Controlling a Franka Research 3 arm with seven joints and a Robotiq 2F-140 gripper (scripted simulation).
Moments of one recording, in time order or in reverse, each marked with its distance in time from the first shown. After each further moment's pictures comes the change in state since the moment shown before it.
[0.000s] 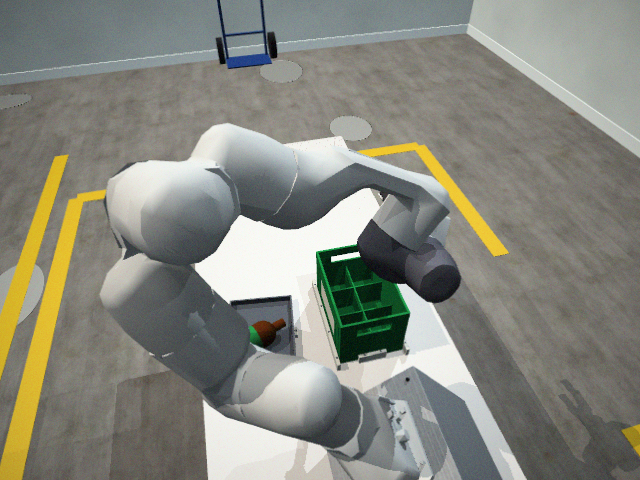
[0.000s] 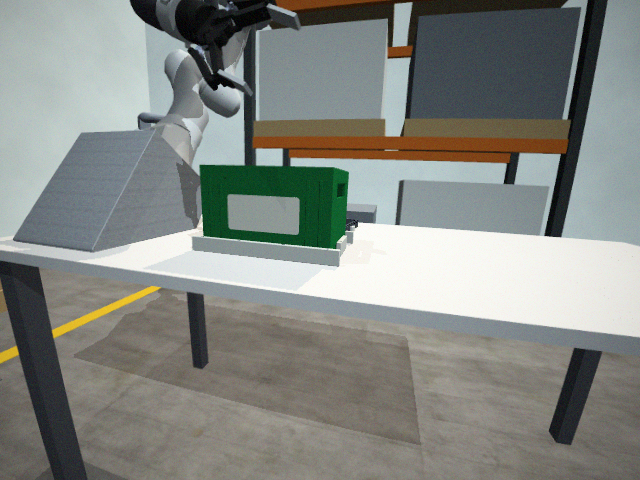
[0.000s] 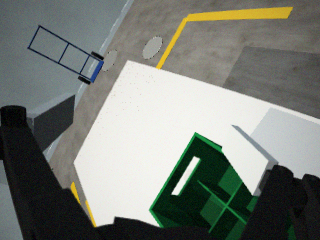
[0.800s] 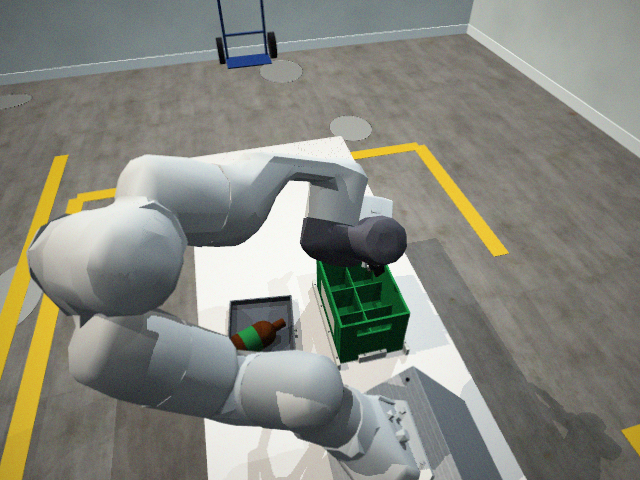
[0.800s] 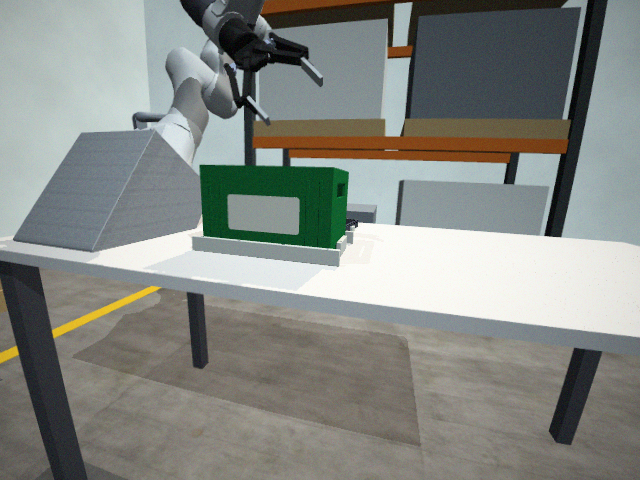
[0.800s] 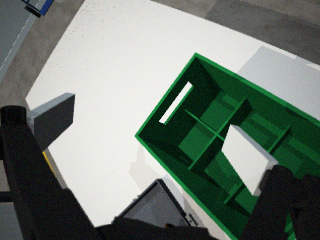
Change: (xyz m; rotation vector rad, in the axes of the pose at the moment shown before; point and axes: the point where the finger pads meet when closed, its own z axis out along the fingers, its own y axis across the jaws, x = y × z) arm -0.116 0.000 0.003 -0.238 -0.190 -0.147
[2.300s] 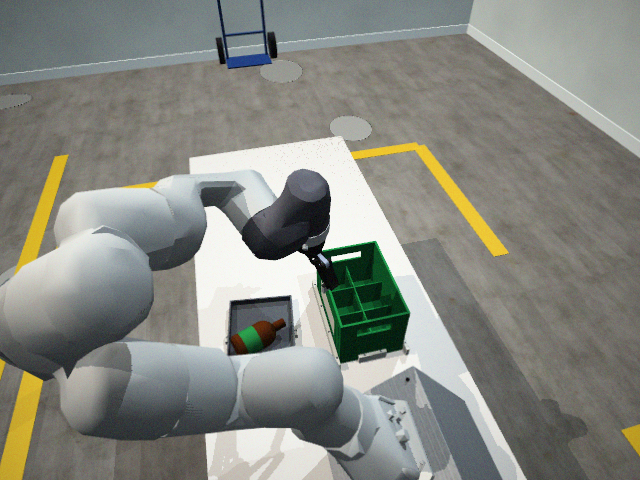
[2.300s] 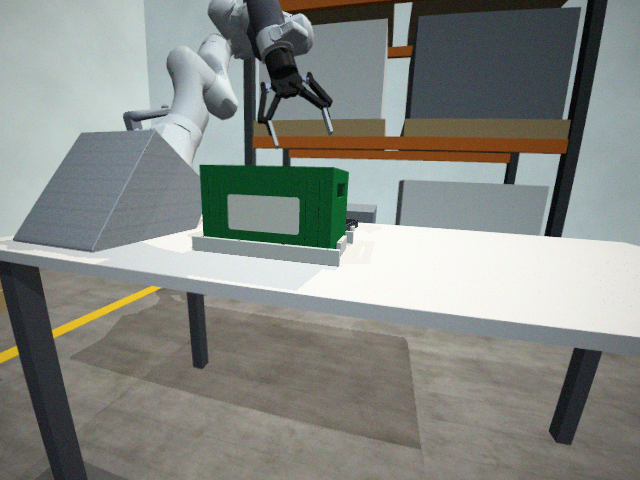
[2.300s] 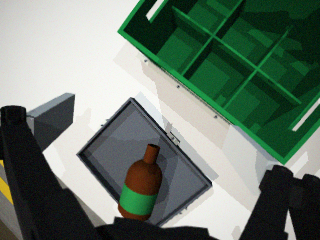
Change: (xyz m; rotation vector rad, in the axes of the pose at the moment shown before) arm -0.131 -0.003 0.021 -0.381 -0.231 -0.059
